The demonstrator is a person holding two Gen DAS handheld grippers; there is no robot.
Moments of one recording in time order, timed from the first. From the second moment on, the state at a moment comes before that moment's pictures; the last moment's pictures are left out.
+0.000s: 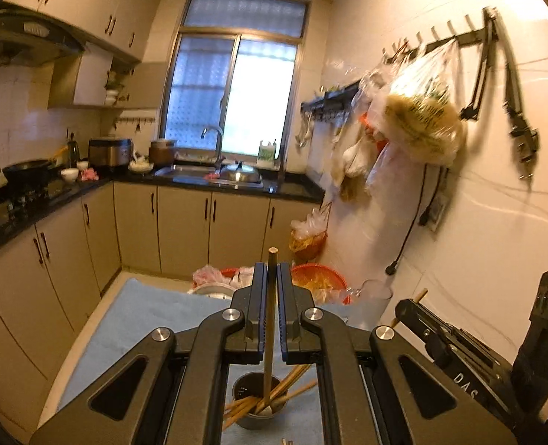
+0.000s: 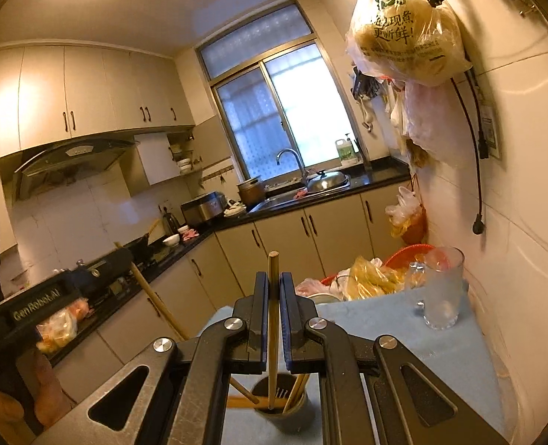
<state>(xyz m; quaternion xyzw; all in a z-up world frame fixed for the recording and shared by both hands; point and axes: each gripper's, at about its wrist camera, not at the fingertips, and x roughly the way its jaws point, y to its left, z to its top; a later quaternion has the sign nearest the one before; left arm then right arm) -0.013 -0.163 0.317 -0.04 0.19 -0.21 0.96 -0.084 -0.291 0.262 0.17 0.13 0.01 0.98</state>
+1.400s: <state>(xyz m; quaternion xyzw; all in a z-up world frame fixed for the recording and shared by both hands) -0.159 -0.068 0.173 0.00 0.30 -0.18 0.94 -0.163 -0.285 0.133 0.11 0.39 -0.02 0.92</state>
